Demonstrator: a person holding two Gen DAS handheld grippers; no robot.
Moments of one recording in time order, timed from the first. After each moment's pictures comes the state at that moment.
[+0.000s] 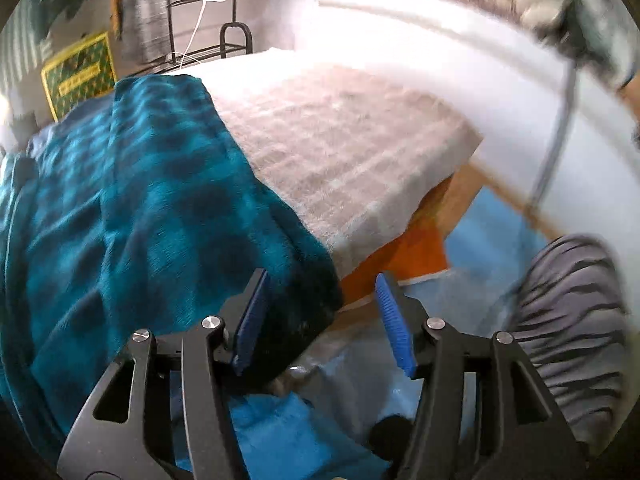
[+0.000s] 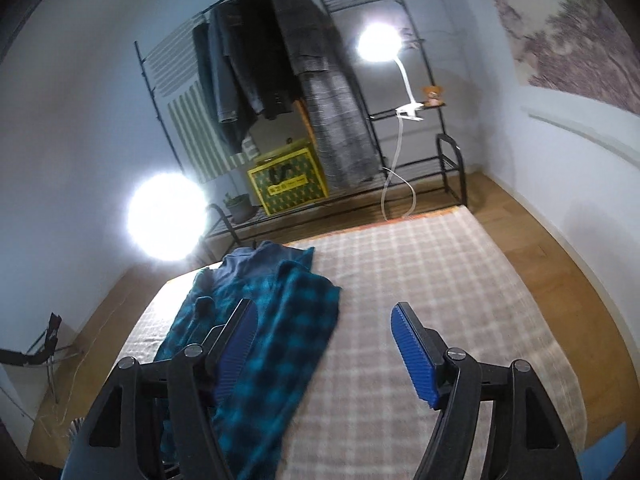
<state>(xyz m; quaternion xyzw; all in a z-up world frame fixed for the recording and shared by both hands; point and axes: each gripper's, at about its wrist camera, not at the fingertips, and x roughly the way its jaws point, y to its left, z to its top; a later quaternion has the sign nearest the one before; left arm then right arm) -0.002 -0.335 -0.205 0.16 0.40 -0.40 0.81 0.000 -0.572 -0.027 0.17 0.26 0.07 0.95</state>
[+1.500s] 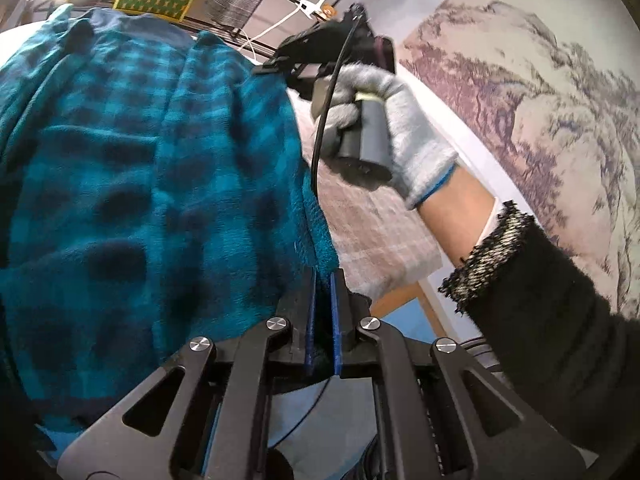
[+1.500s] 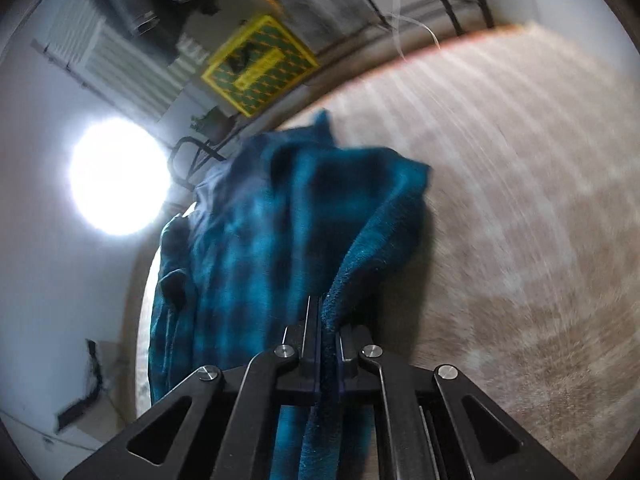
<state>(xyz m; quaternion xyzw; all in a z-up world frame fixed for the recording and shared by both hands) 0.052 -0.225 -0.183 -0.17 0.43 -0.40 0.79 0.239 -0.440 -0.183 0.28 0.44 0.09 0.85</state>
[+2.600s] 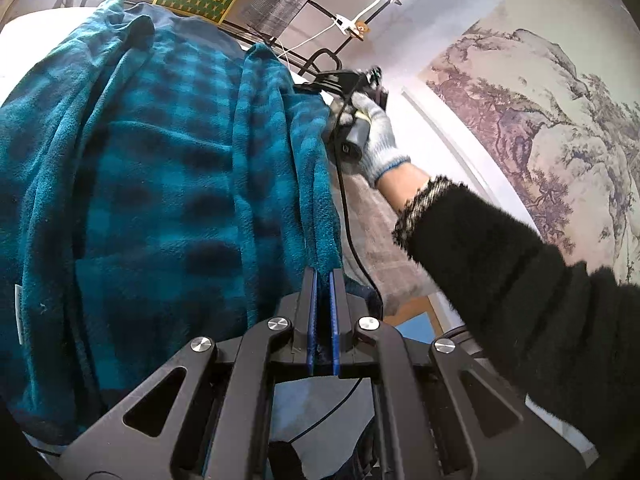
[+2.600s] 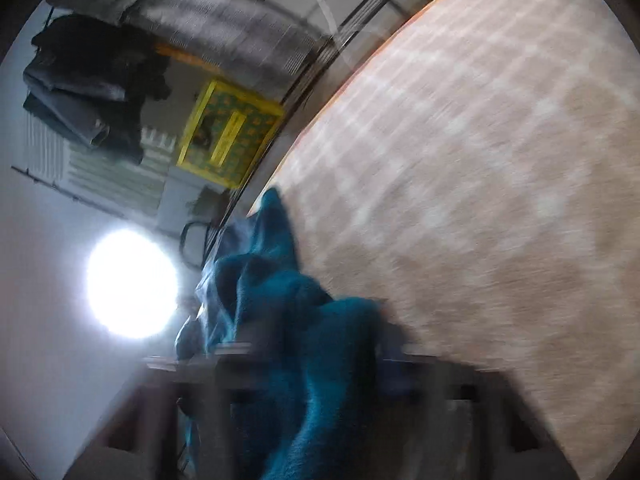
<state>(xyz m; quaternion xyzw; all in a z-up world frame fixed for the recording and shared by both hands) 0.059 -0.176 -0.184 -0.19 0.44 -0.36 0.80 0.319 -0.498 -0.252 0.46 0.38 0.08 0.80</state>
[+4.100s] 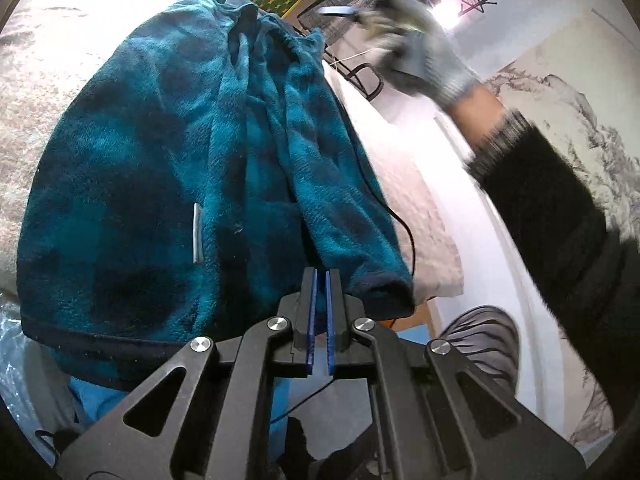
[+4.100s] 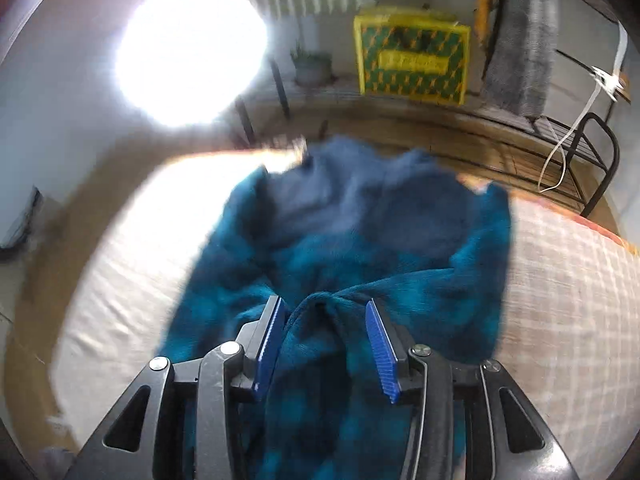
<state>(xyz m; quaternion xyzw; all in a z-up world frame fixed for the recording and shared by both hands) 0.038 -0.074 -0.207 -0.26 0.45 -0.30 0.79 0.330 -0.218 -0.114 0.02 0.43 0.16 0.89</state>
